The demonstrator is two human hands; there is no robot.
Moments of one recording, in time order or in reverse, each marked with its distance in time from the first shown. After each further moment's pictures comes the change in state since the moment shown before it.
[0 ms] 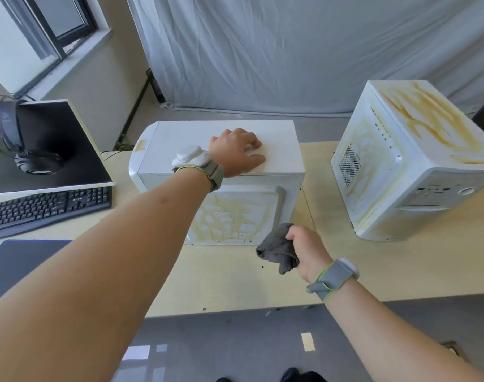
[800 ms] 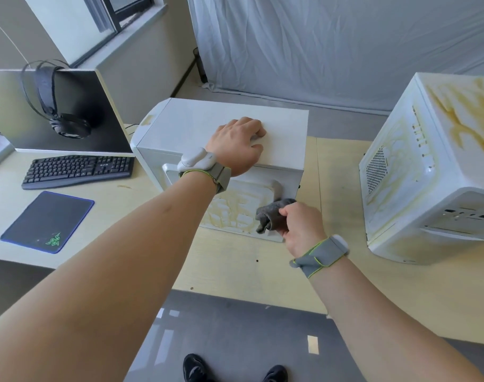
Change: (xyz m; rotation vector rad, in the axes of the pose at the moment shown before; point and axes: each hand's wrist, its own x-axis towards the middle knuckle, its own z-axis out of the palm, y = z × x) left_hand -0.010 0.030 0.021 0.017 0.187 -0.123; right_hand 0.037 -0.051 -0.002 0.136 -0.060 0.032
